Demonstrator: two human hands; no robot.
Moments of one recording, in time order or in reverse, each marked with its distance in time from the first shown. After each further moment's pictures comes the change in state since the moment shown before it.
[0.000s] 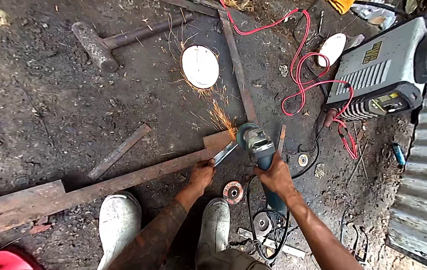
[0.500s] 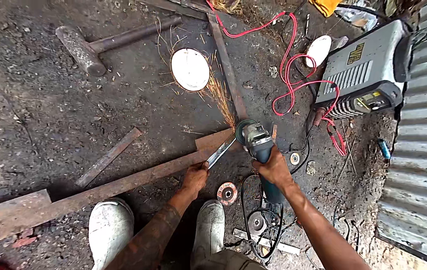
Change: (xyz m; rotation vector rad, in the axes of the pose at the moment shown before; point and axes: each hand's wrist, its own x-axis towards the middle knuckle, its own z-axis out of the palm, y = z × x) left_hand 0.000 -0.002 0.003 0.045 0.006 0.011; right_hand 0.020 0.008 -0.018 0.000 -0.012 0.031
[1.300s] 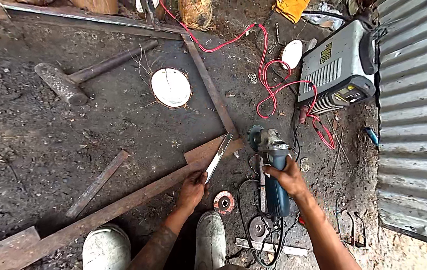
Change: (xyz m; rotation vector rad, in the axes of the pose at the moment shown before) left_hand -0.005 0.003 0.008 0.125 -0.057 0.254; right_hand -0.015 0.066 -0.013 0.698 0.142 -0.030
